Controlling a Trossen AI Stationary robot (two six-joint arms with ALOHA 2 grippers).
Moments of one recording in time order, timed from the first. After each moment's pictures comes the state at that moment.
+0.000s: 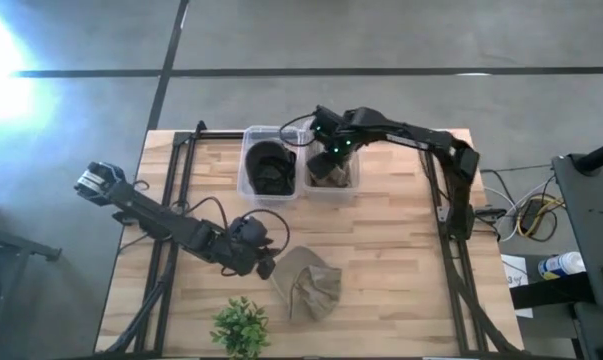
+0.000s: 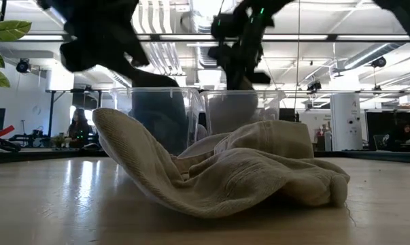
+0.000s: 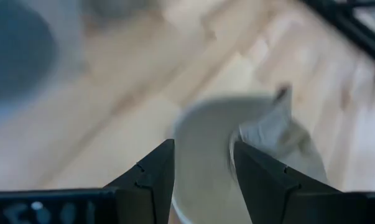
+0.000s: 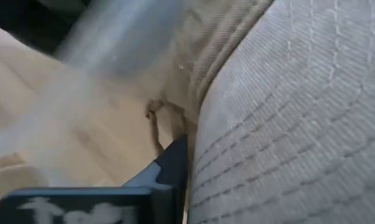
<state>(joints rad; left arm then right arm) -0.45 1.37 0.92 -0.39 -0.54 -1.03 -0.43 1.94 1.79 -1.09 -0.09 0.46</state>
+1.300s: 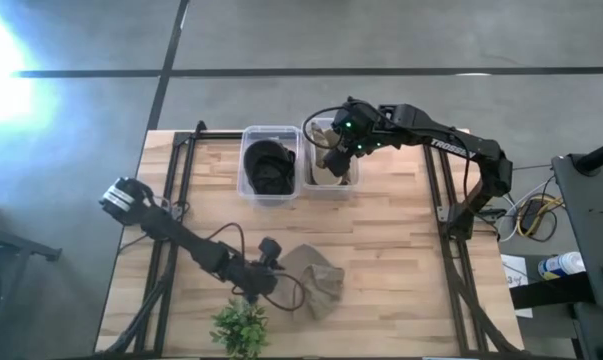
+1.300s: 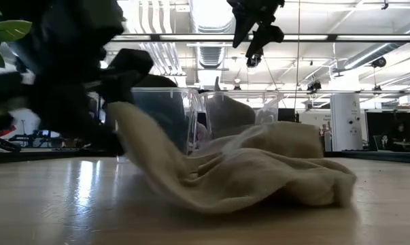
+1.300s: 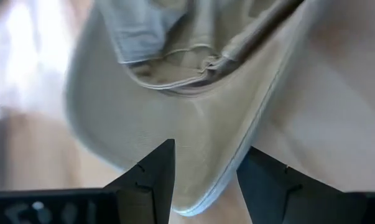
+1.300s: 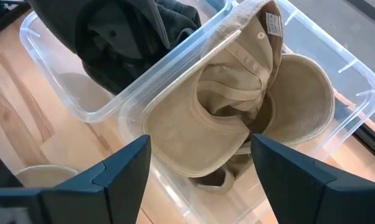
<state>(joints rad) -0.51 1.65 0.79 0.02 -0.38 0.23 -0.32 1.67 1.81 -1.13 0.11 0.41</state>
